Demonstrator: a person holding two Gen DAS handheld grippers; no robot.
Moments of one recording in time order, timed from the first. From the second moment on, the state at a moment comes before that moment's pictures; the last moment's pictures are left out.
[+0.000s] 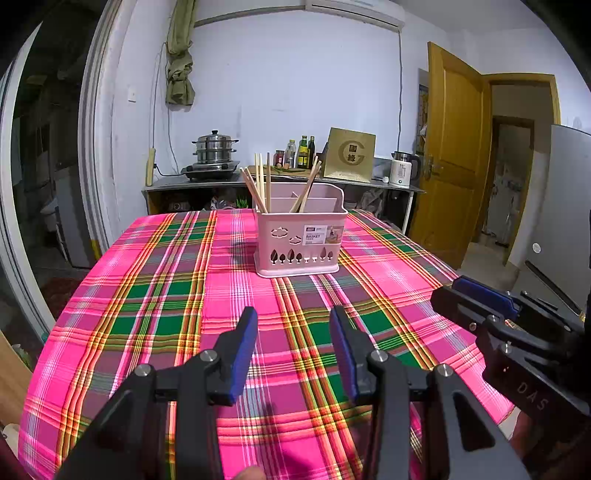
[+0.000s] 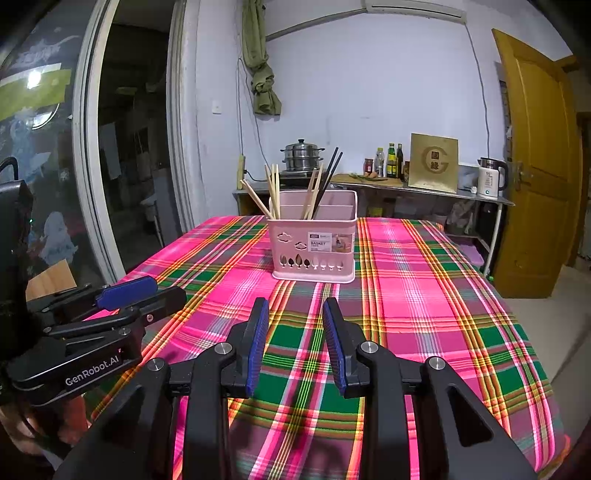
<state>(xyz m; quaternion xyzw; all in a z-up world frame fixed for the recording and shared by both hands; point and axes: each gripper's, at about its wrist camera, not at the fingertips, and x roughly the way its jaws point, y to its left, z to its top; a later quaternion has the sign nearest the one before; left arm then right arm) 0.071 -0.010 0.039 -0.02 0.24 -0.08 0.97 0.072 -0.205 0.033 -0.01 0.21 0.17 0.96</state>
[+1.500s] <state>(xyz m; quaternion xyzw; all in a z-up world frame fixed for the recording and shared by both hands) 0.071 -0.013 0.032 -0.02 0.24 -0.05 0.97 0.076 -0.208 0.034 -0.01 0.21 0.17 0.96</state>
